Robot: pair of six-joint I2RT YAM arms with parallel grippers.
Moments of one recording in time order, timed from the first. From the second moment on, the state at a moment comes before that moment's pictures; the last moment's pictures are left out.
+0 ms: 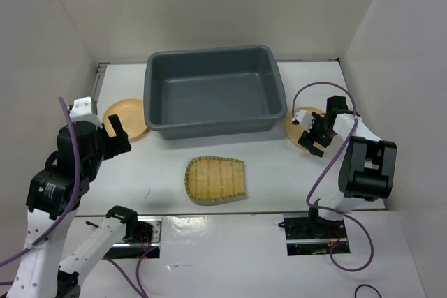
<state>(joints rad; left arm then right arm) -0.26 0.68 1.23 -1.07 -0.41 -0.35 -0.21 1.56 0.95 -0.64 -0.24 -1.23</state>
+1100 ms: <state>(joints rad) -0.25 0.60 1.22 -1.06 -0.42 -0.35 -0.19 1.68 1.25 -0.83 -0.28 -1.25</state>
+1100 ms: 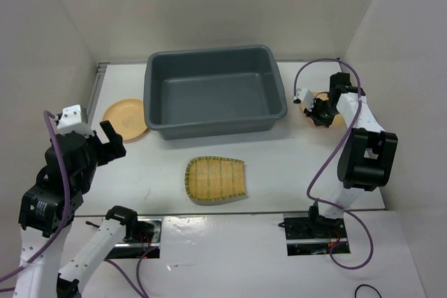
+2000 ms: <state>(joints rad) -0.25 0.57 1.20 -1.05 -0.38 -0.34 0.46 1.96 1.92 -0.76 -0.33 -0.80</state>
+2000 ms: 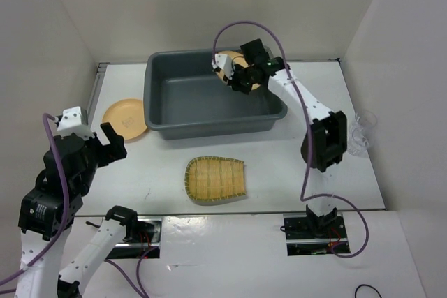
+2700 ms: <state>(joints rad) -0.21 0.79 1.20 -1.04 -0.37 -0.33 0.42 2.07 1.79 -0.68 -0.39 -0.65</state>
